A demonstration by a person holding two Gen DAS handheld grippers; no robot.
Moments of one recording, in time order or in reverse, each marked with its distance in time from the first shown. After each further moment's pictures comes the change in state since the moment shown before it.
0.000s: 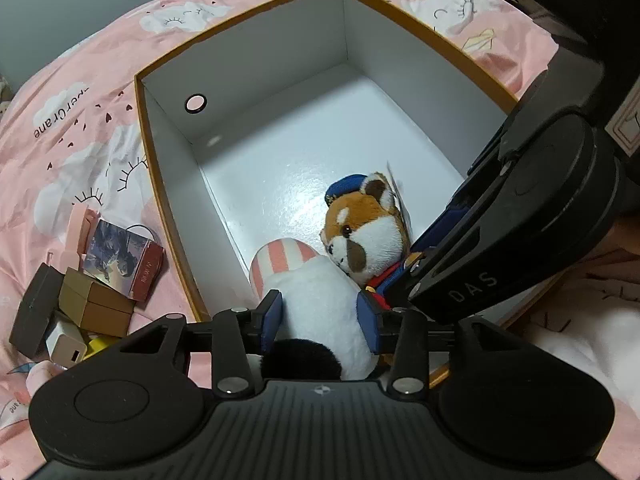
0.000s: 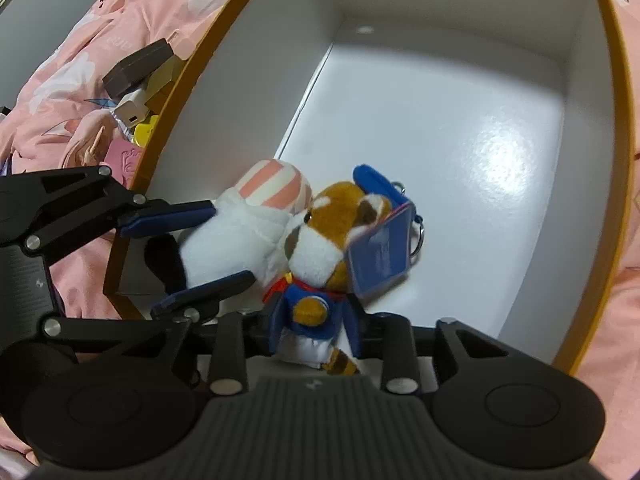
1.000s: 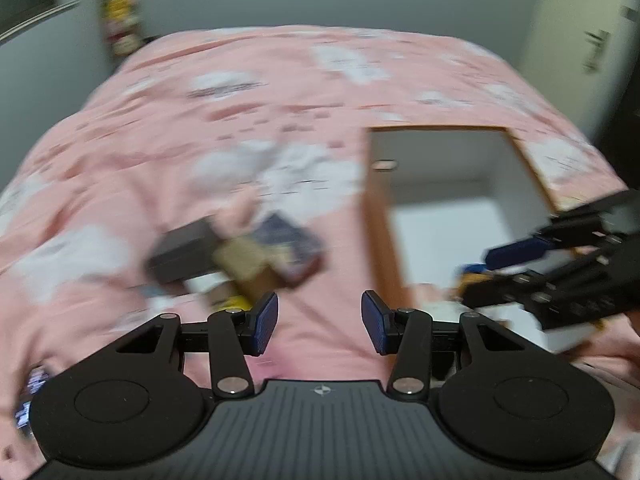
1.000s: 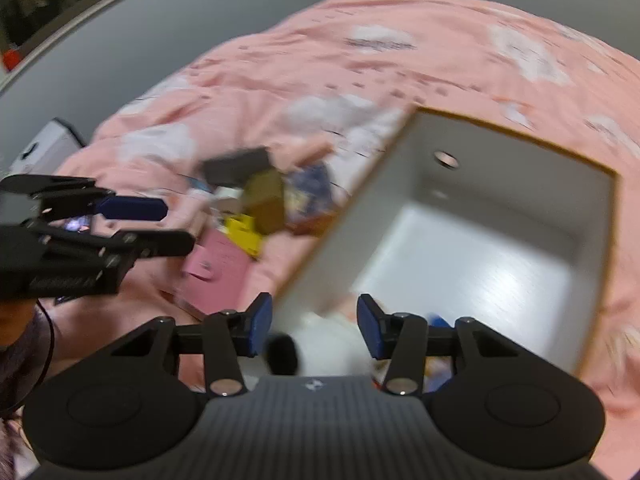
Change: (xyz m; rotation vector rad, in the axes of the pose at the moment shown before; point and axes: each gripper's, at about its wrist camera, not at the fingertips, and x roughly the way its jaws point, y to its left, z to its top) left arm -0.113 0.113 -0.046 -0.439 -0.160 0.138; right arm -0.071 0.079 0.012 -0.223 -0.325 0.049
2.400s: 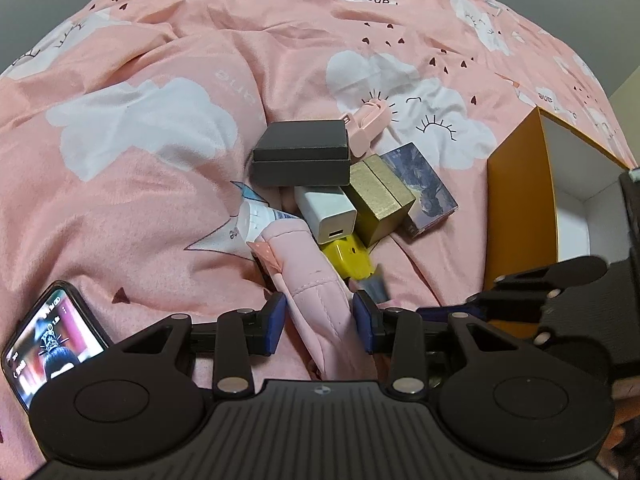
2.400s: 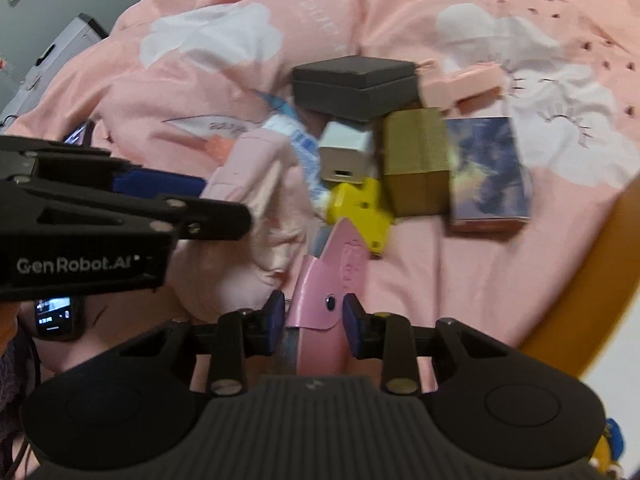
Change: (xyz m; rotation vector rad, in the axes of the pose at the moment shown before) left arm 0.059 0.106 -0.017 -0.320 0.239 0.008; right arm 0.160 0.090 0.046 -0.122 0.325 0.102
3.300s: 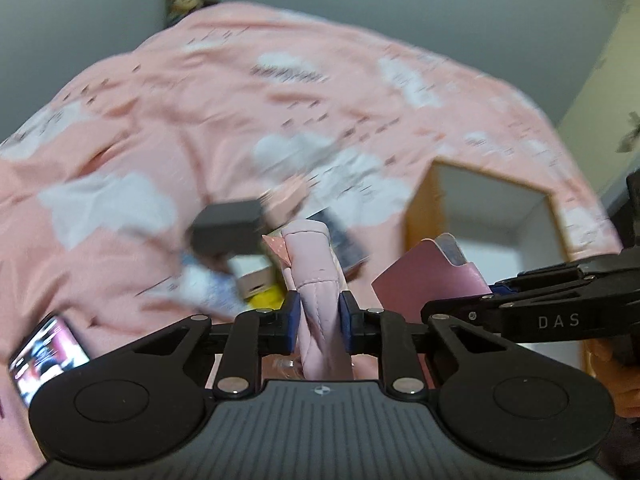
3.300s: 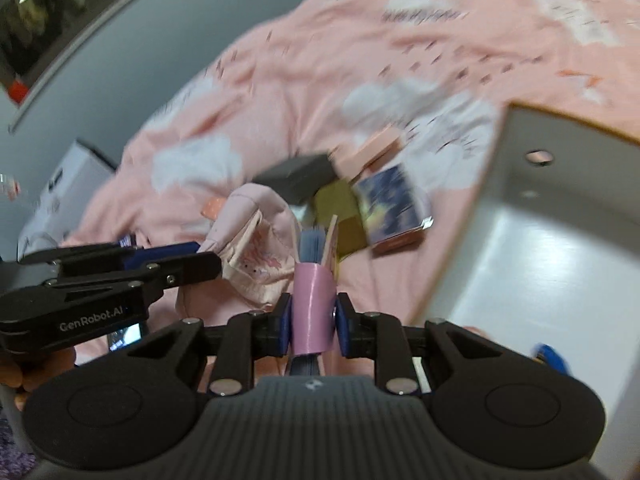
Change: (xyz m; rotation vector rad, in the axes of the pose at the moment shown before) left arm -0.073 -0.060 -0.019 0.097 -0.244 -0.110; right arm -0.125 -0.052 -0.052 0.256 -0.286 0.042
